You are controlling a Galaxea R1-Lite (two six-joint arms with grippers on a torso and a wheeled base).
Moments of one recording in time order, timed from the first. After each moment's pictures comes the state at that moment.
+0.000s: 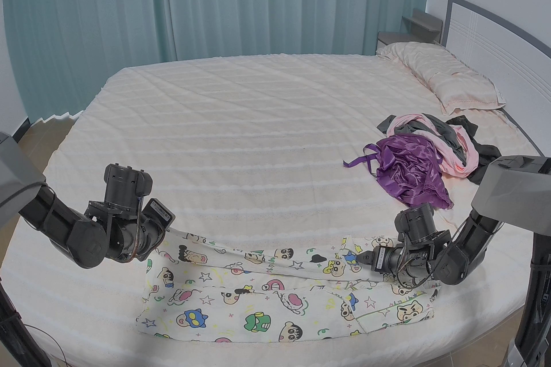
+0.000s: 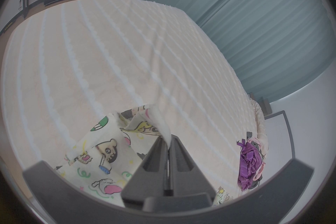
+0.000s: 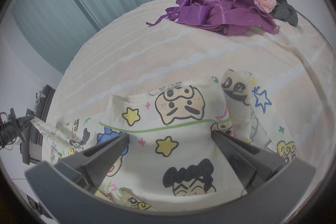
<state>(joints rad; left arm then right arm) -0.28 1.90 -0.69 -0.49 0.19 -1.10 0.40 2.23 -0.67 -0.71 -0.10 0.55</state>
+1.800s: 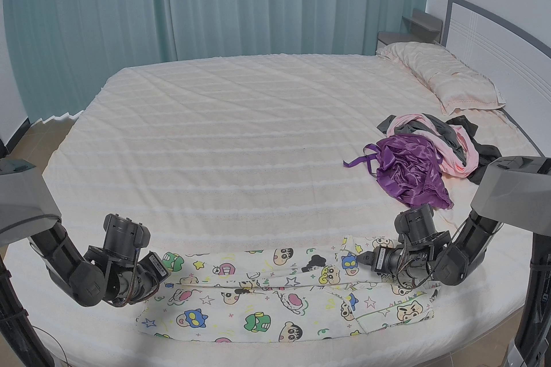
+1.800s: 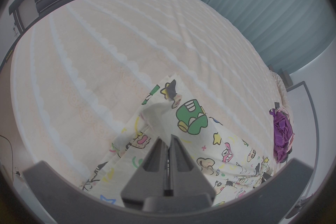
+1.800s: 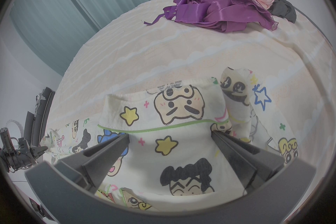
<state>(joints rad) -0.27 1.97 -0.42 -0.62 0.17 -0.96 0.40 2.23 -0.67 -0.71 -0.10 0.57</state>
